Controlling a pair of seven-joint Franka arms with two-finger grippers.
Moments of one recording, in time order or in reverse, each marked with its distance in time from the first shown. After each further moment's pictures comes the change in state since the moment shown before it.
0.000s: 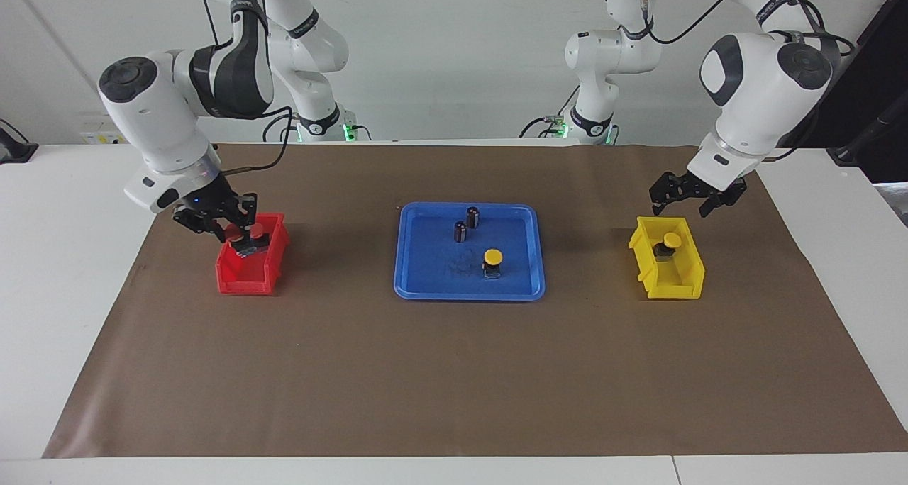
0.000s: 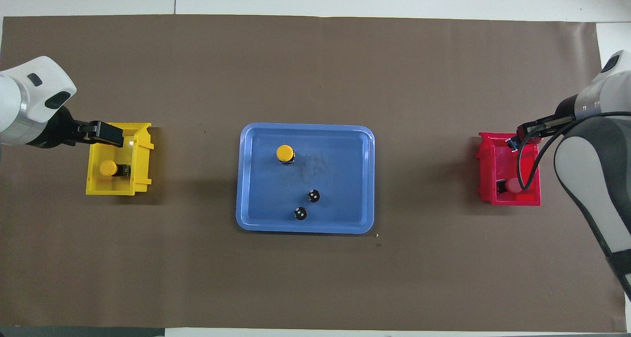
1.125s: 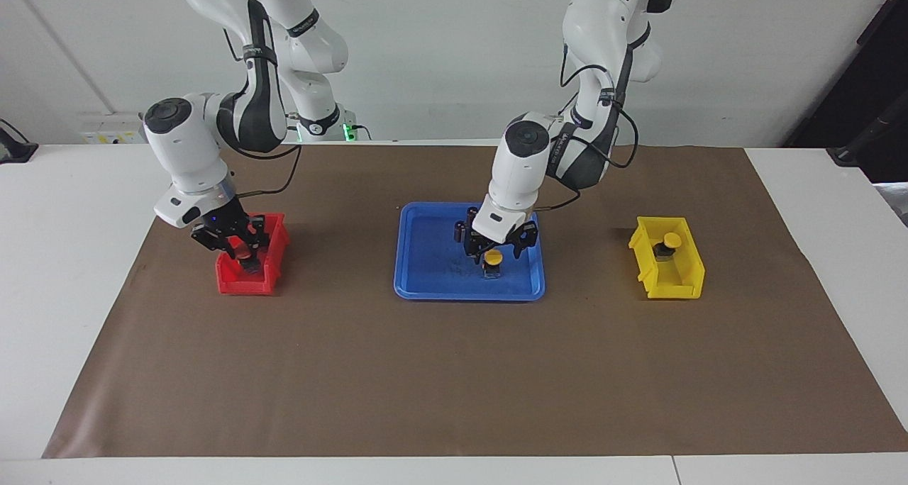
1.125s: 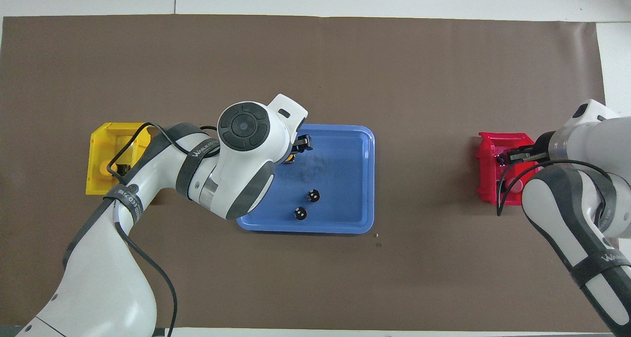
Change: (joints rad) left arm -0.451 0.344 -0.014 0.025 0.000 0.378 -0.611; right arm -0.049 -0.018 0.000 -0.296 0.007 0.355 -0.051
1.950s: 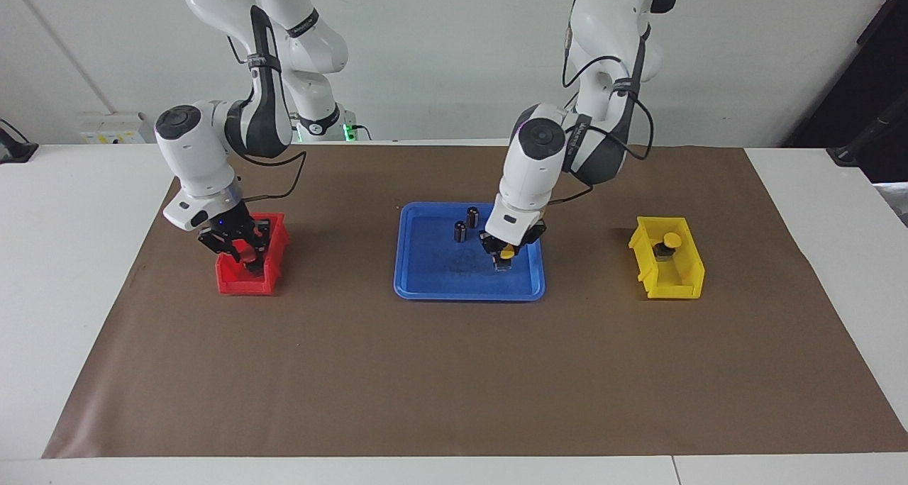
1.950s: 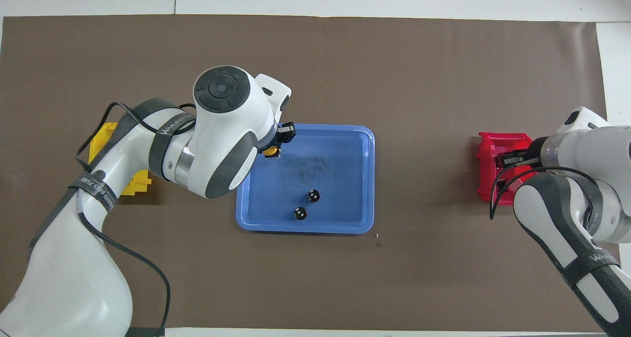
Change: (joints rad) left arm 0.071 0.000 0.035 0.205 -0.015 -0.323 0.043; right arm -0.001 0.007 0.006 -0.027 0.009 0.055 0.001
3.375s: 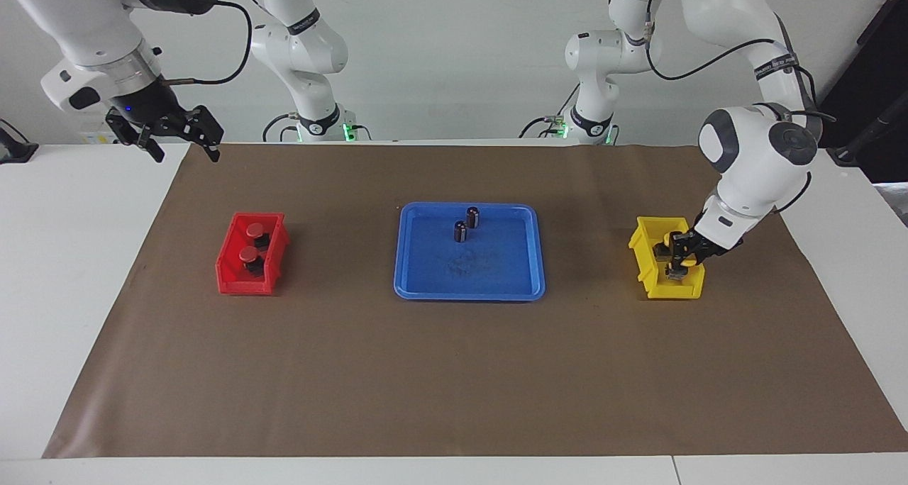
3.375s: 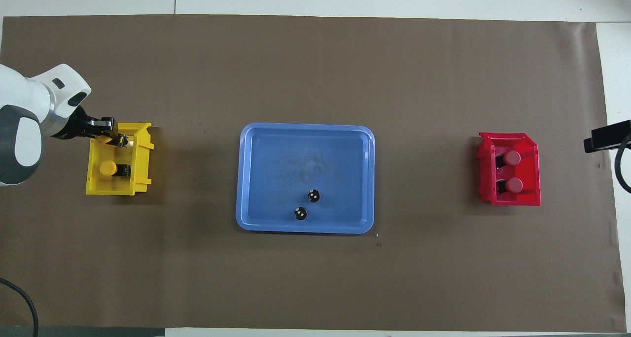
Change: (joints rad) left arm 0.503 -0.183 0.027 -0.326 0.044 0.177 0.747; right arm -0.024 -0.072 -0.001 0.670 -0.001 -0.924 0.193
